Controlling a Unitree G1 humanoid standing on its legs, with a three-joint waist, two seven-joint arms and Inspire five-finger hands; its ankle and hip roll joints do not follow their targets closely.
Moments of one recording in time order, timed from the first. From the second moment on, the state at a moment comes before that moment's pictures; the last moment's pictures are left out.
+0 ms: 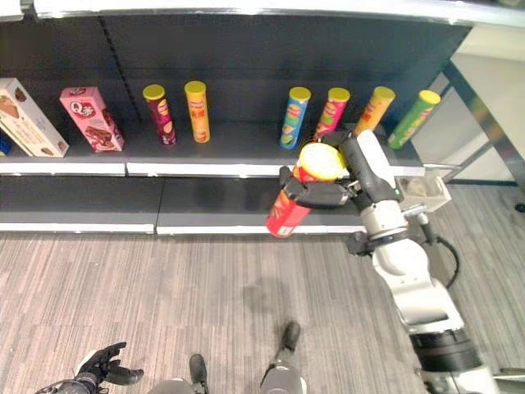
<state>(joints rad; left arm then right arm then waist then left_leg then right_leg) 0.12 0.37 -0.06 0.89 -0.08 -0.02 0.01 -0.21 -0.80 0.02 -0.12 0.01 -0.07 -0.07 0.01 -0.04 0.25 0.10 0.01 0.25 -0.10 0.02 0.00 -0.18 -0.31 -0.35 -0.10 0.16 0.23</state>
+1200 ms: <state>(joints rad) 0.07 0.38 -0.06 0.86 -0.13 -0.02 0.06 -0.41 -0.66 0.21 -0.11 -0.04 -0.04 -0.08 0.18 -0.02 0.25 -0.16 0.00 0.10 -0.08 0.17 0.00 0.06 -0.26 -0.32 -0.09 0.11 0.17</state>
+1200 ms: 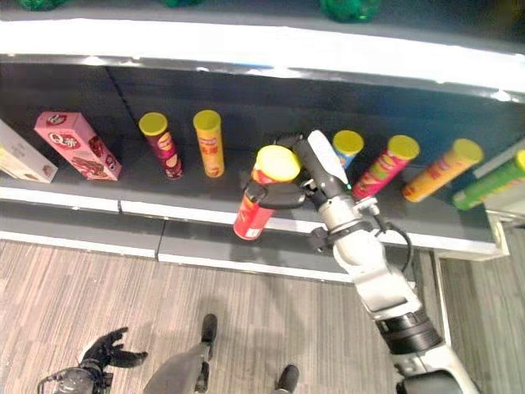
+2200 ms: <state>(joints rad) 0.03 0.30 -0.17 0.84 -0.16 -0.09 0.15 -0.74 -0.63 0.18 0.36 -0.35 0.05 -0.58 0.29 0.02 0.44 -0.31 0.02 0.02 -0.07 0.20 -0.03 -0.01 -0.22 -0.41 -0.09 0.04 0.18</state>
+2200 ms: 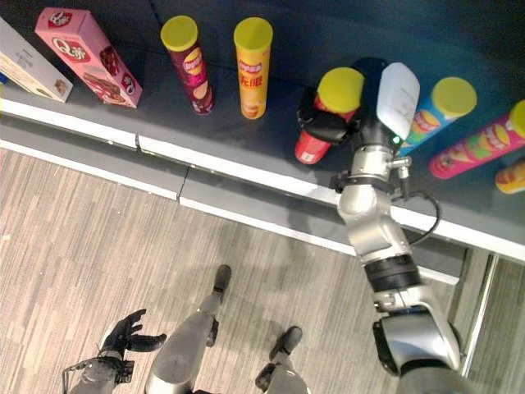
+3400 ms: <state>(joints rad) 0.01 0.34 -0.24 0.78 -0.17 -0.11 0.17 -0.94 -0.73 0.17 0.59 -0.29 0.08 -0.72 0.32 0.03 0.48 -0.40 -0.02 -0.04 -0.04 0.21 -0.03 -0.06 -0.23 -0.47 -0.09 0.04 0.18</state>
